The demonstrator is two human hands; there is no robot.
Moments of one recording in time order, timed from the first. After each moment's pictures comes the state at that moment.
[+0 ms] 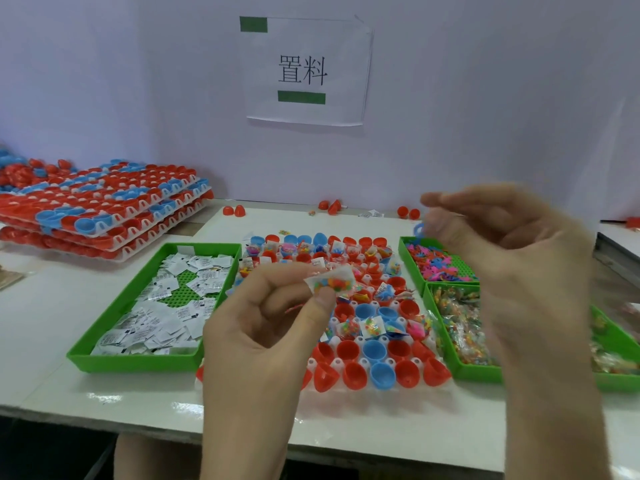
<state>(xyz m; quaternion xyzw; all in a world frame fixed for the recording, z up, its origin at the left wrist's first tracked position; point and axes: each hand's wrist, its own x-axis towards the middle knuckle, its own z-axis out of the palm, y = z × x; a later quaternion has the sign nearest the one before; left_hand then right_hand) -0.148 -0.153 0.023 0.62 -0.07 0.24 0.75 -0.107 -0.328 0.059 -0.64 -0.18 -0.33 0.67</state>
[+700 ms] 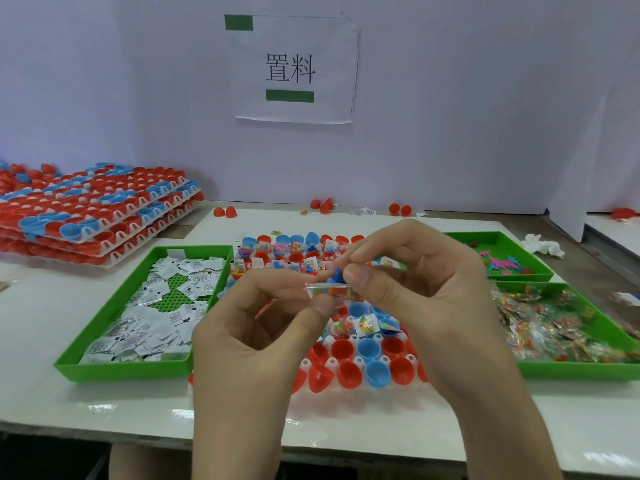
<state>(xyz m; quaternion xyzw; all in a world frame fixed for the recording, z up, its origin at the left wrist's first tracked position) -0.148 -0.151 0.022 0.64 -0.08 0.23 0.73 -0.122 -0.296 0.047 -0.65 -0.26 -0.16 0.70</state>
